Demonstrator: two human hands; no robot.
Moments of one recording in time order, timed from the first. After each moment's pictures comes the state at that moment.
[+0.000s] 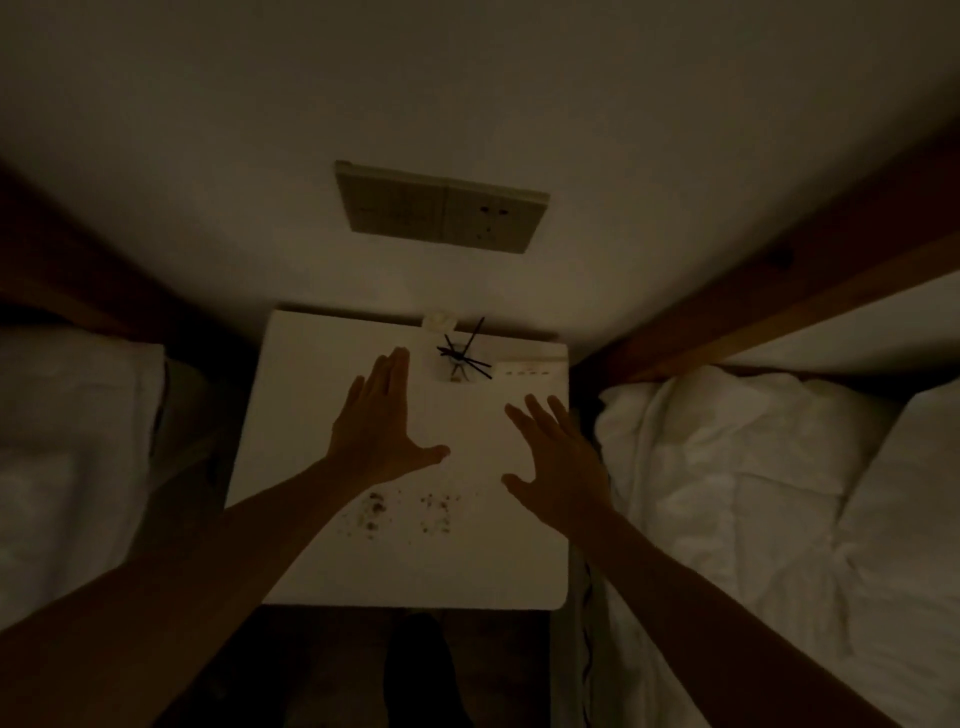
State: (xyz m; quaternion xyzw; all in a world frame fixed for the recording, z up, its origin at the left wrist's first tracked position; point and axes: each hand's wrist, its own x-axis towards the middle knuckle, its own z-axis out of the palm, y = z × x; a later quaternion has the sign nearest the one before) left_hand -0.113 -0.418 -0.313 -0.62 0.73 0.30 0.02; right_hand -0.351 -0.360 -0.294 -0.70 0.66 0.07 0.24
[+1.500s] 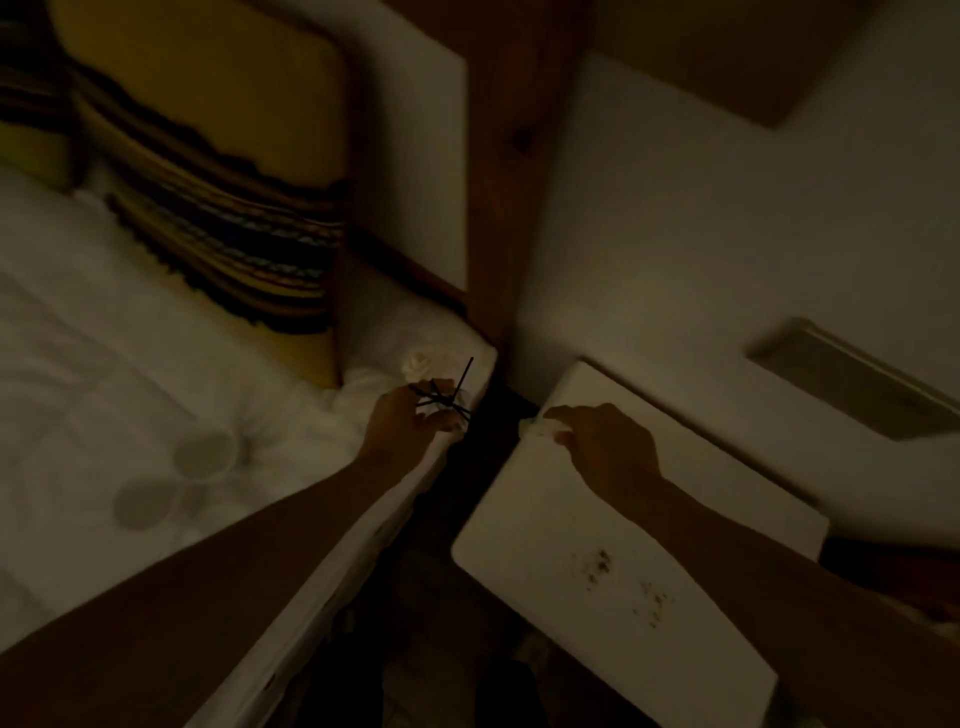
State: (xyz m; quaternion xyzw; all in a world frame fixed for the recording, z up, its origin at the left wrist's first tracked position) left_hand 0.163 -0.342 -0.239 -0.75 0.30 0.43 -0.39; right_hand -0.068 -0.439 -0.225 -0.85 0.48 0.11 0.20
